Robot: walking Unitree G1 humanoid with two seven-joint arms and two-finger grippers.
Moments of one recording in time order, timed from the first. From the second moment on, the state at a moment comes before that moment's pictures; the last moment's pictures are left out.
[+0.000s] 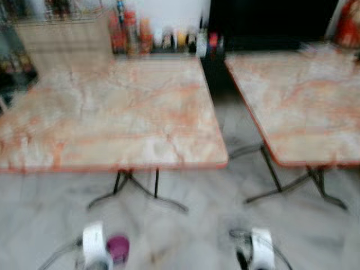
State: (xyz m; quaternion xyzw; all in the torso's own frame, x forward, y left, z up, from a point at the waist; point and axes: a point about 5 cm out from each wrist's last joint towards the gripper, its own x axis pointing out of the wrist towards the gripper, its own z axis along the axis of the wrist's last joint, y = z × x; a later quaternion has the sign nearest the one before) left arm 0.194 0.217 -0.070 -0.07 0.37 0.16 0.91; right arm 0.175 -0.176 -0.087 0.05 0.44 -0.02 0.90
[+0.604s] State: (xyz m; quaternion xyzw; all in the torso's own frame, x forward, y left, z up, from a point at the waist) left arm 0.198 0.220 -0.068 -0.07 0.37 0.16 0.91; right arm 0.180 -0.173 -0.085 0.05 0.44 -0.02 0.90
